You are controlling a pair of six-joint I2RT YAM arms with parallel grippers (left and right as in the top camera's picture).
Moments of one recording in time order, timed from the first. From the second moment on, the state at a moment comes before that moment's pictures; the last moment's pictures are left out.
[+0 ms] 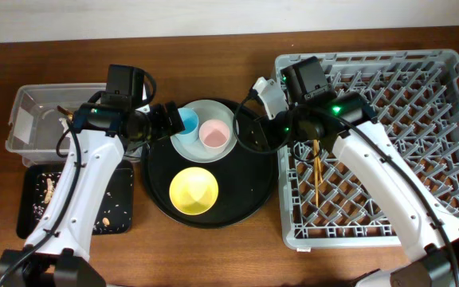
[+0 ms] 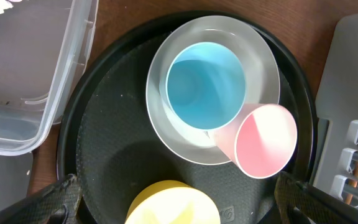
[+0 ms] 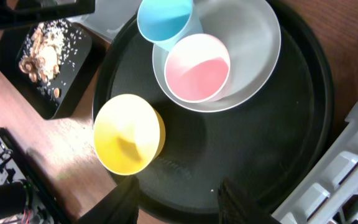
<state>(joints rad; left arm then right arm) -0.15 1.60 1.39 -0.93 0.13 -0.48 0.40 1.61 1.49 -0.93 -0.45 -0.01</state>
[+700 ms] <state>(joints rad) 0.23 1.48 1.39 -0.93 0.01 -0.48 0.68 1.66 1.49 -0.93 -0.46 0.00</state>
